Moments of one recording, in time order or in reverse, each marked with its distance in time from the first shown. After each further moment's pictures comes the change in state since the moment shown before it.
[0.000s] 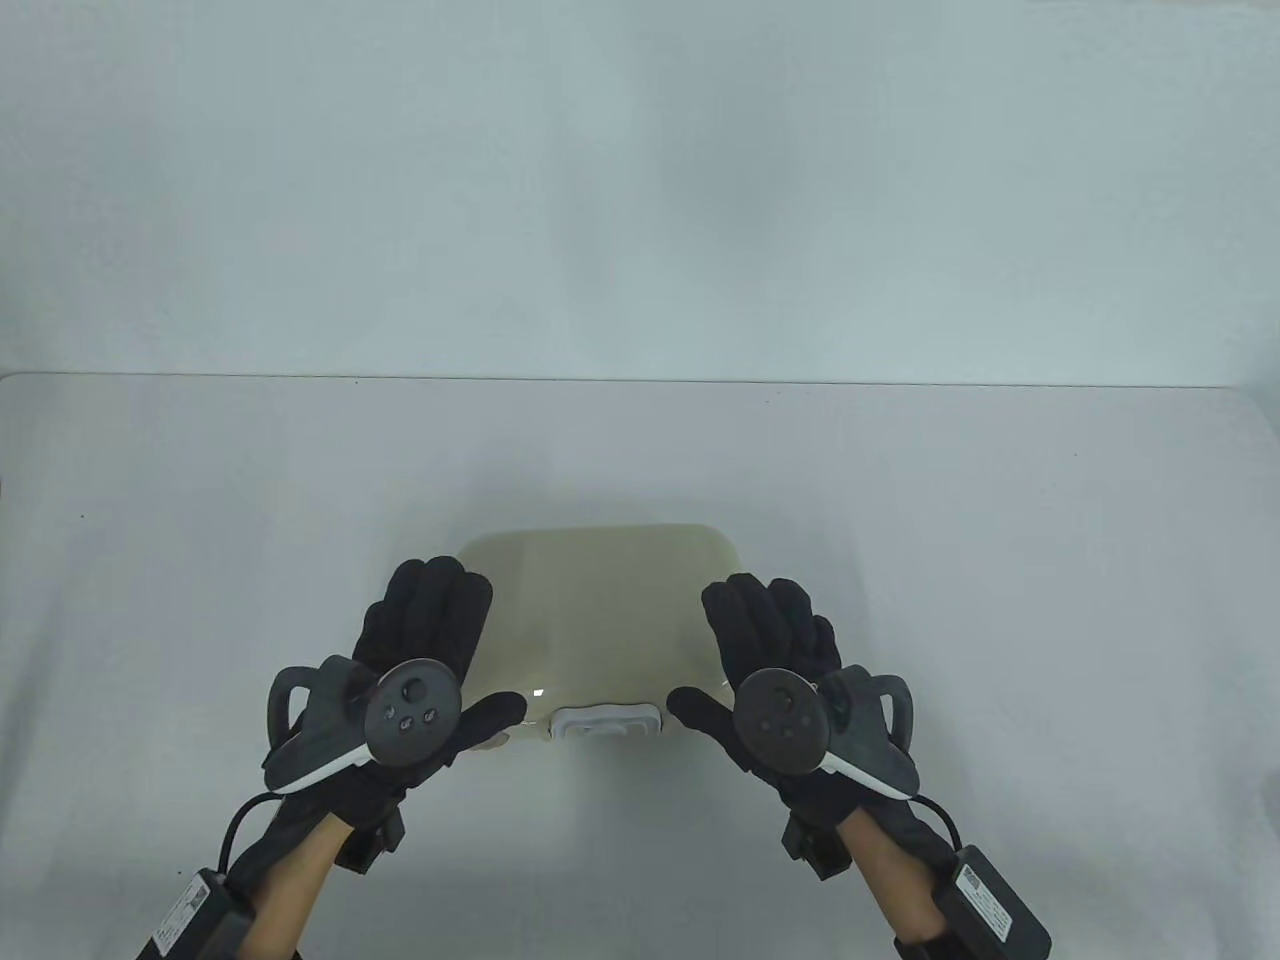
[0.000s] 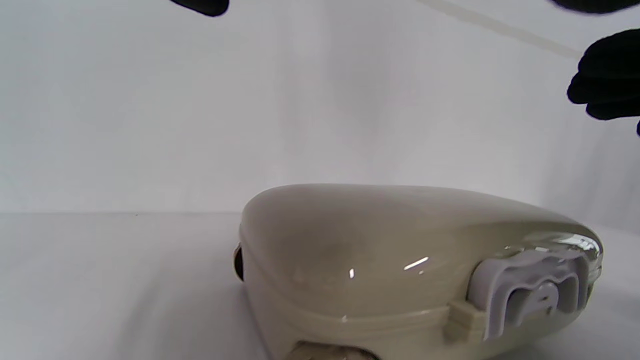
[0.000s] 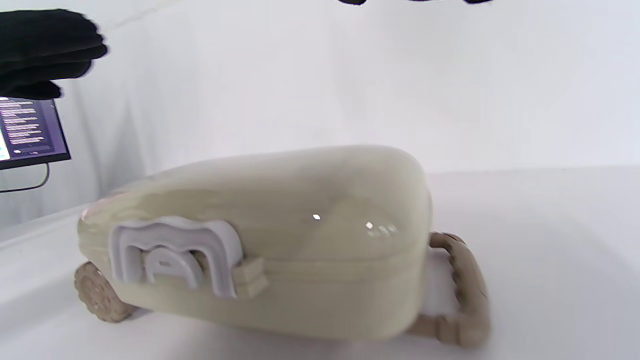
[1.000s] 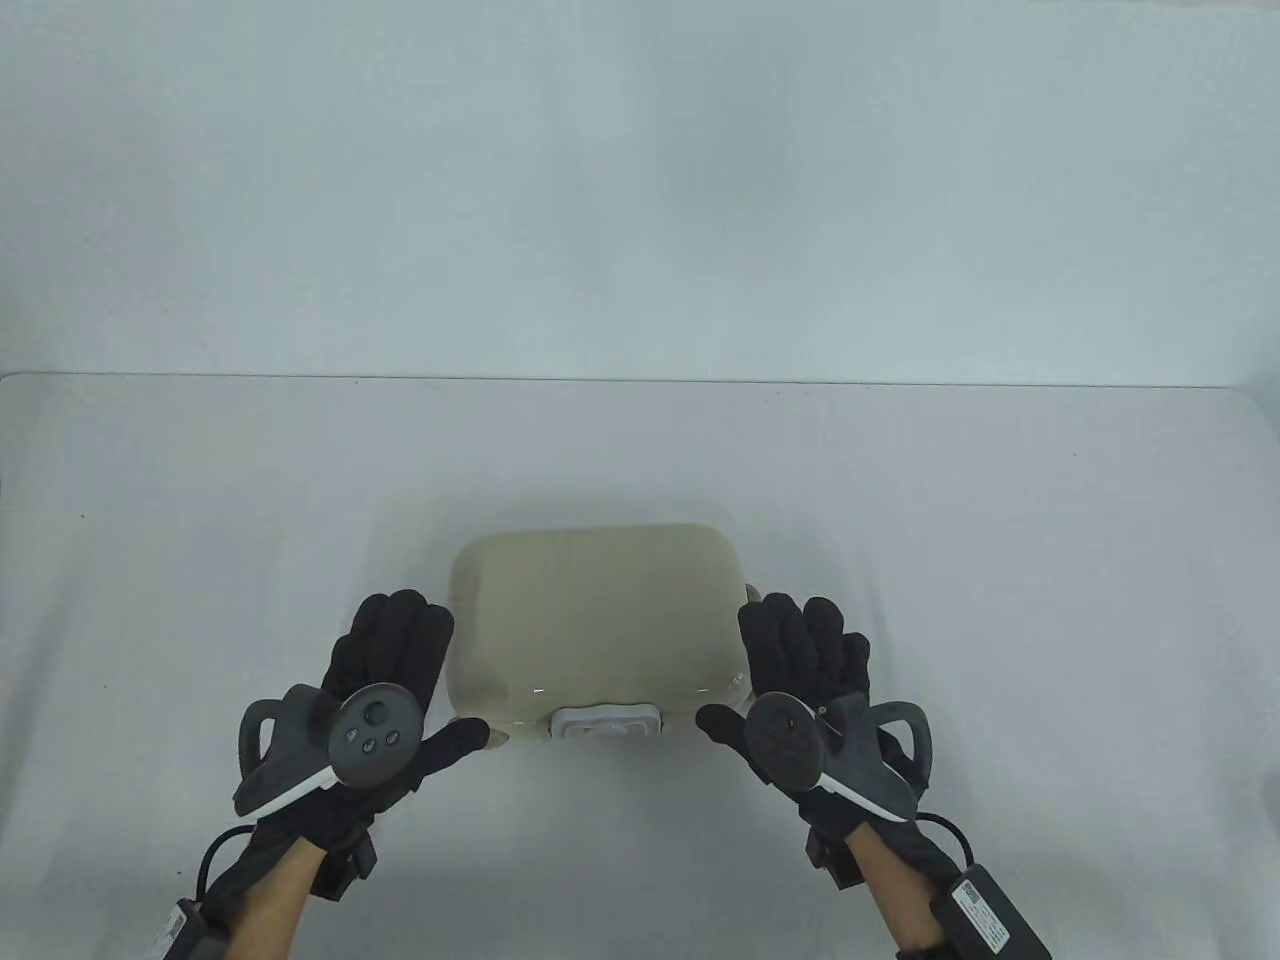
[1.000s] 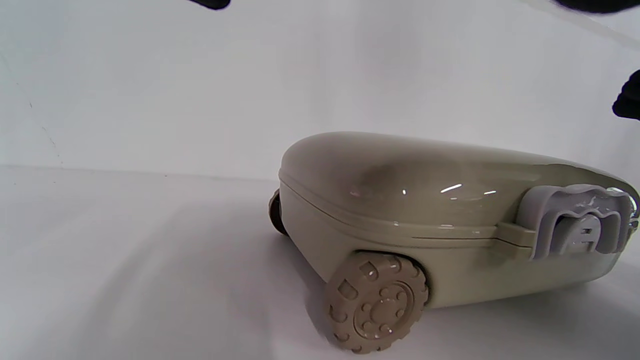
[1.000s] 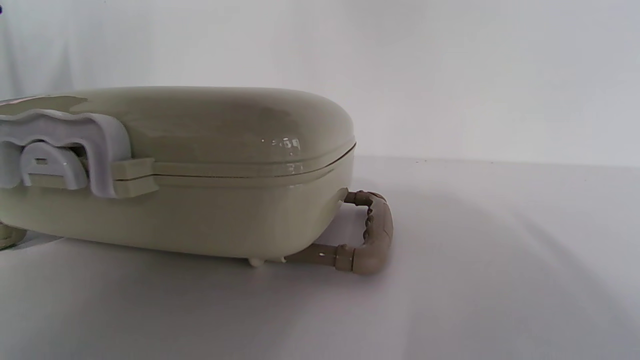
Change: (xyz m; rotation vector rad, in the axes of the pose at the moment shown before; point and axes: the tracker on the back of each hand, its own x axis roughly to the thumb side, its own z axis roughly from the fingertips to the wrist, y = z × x) left_hand -0.027 -0.035 0.007 -0.033 0.037 0.058; right_hand -0.022 0.041 0.004 0.011 0.079 0.119
